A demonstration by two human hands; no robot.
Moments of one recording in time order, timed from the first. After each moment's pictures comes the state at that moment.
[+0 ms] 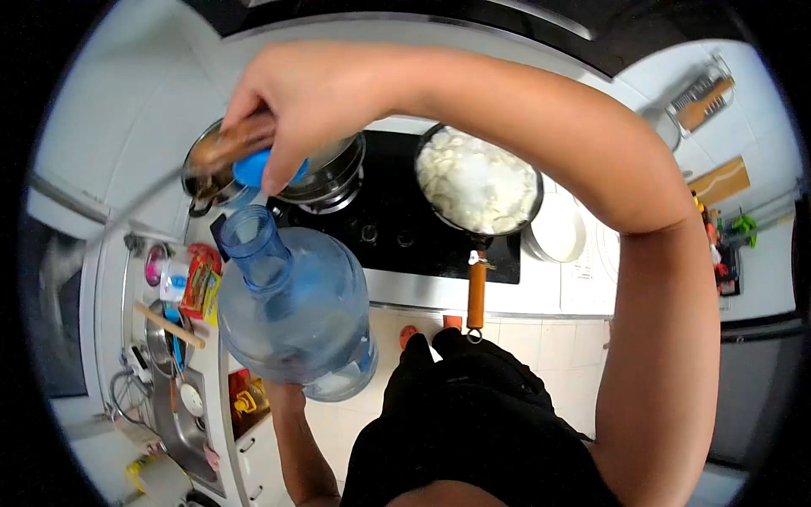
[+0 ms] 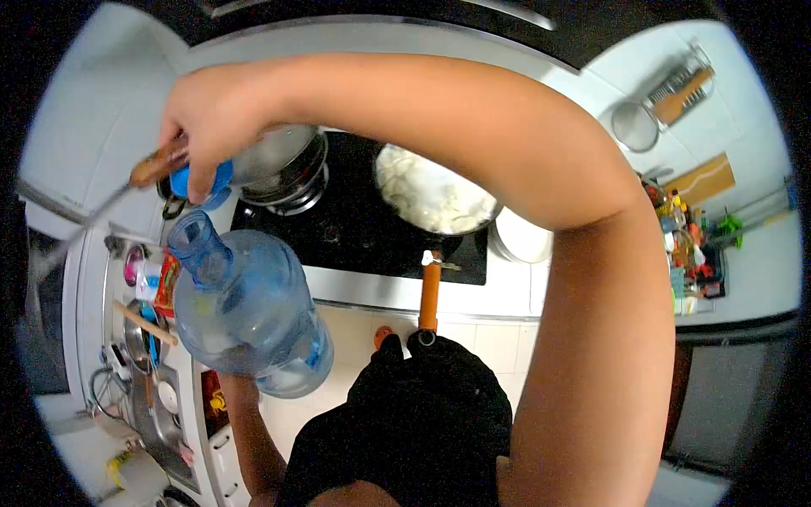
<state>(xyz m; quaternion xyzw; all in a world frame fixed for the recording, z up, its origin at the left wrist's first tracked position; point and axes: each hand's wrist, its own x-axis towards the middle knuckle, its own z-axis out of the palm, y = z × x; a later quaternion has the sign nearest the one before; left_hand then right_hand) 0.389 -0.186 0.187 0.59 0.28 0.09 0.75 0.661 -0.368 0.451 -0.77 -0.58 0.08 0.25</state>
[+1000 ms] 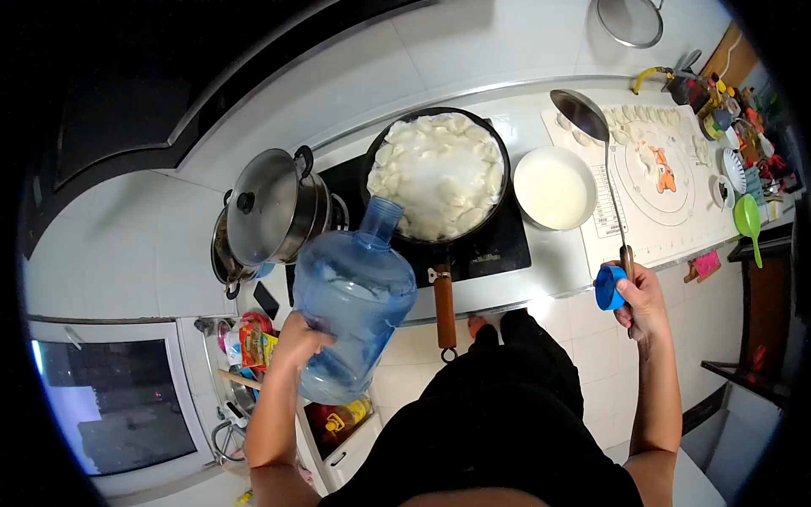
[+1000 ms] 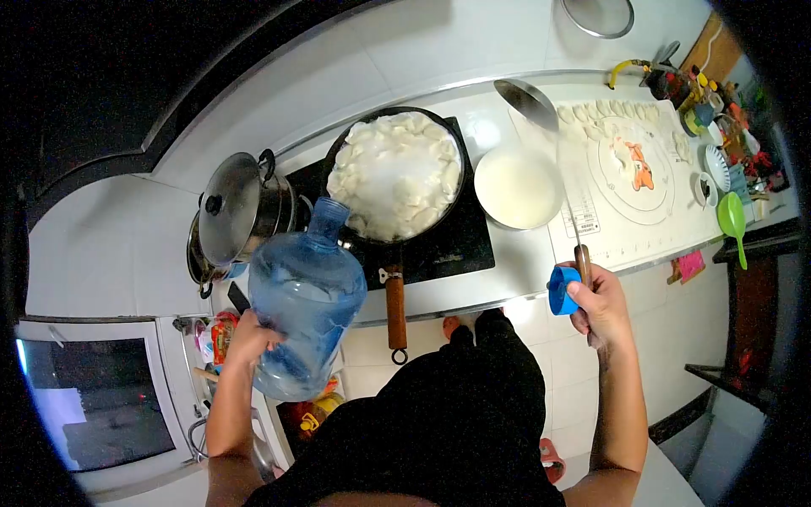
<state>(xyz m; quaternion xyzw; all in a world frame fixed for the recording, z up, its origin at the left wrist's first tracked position) 0.557 -0.306 0.287 0.86 0.14 -0.26 0.42 0.434 -0.776 0.241 -0.57 0.27 0.04 0.78</state>
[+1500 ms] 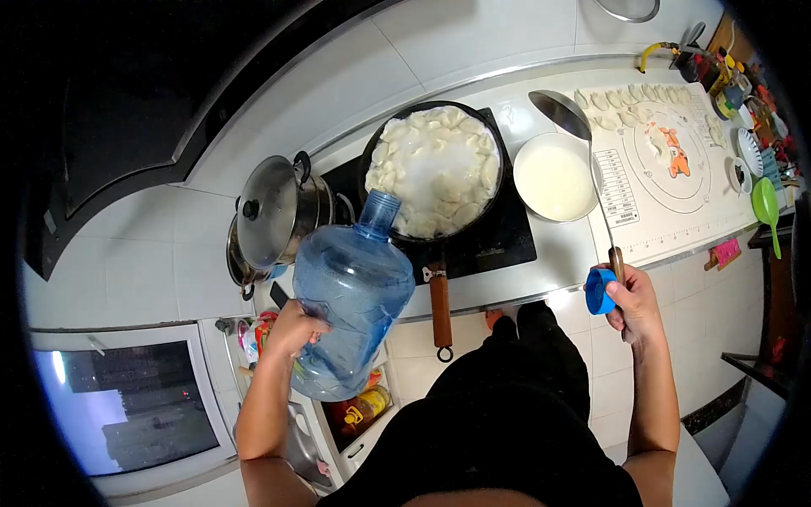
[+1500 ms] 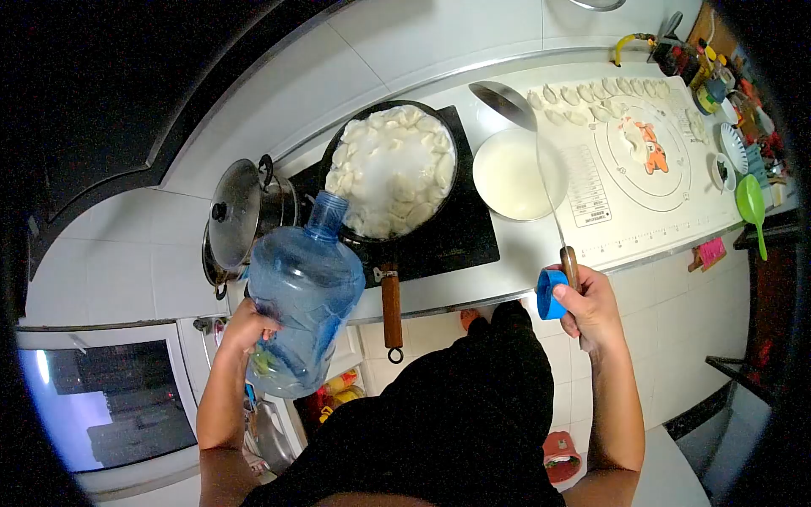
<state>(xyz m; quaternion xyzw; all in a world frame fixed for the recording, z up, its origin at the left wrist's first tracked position) 0.579 -0.331 0.307 0.87 0.15 -0.30 0.37 0.430 -0.781 0.211 -0.51 0.26 0.06 0.82</state>
